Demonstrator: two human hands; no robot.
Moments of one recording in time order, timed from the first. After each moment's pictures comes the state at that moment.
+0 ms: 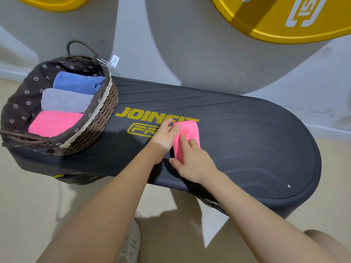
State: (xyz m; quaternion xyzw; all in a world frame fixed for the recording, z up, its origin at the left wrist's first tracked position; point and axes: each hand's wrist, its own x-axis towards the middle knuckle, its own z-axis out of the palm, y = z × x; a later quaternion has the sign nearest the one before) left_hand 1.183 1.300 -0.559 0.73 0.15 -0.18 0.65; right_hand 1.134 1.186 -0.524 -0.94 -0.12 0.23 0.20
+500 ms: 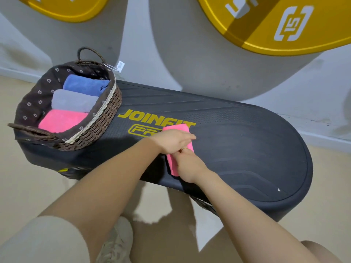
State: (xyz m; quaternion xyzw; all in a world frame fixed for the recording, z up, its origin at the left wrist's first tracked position) left_hand 1.192 1.291 -0.532 0.91 -0.21 -0.28 0.23; right_hand 1.137 1.178 -0.534 -0.91 -0.20 0.30 0.19
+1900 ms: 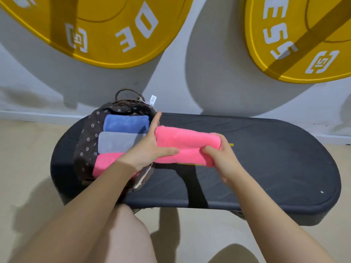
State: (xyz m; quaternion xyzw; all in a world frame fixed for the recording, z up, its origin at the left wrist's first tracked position) left_hand 1.202 1.513 -0.443 0.77 -0.03 -0.21 0.60; right_hand 1.167 1.310 -0.455 -0.71 0.14 0.08 0.68
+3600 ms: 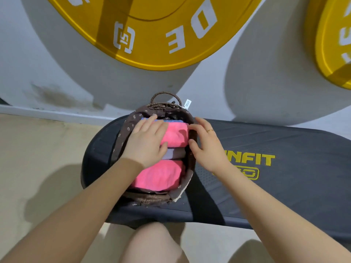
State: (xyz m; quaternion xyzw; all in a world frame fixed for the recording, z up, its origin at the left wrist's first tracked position) left_hand 1.240 1.621 -0.468 0.98 -0.20 0.06 0.00; right_hand 1.233 1.431 -0.479 -0.92 -0.11 -0.02 0.39
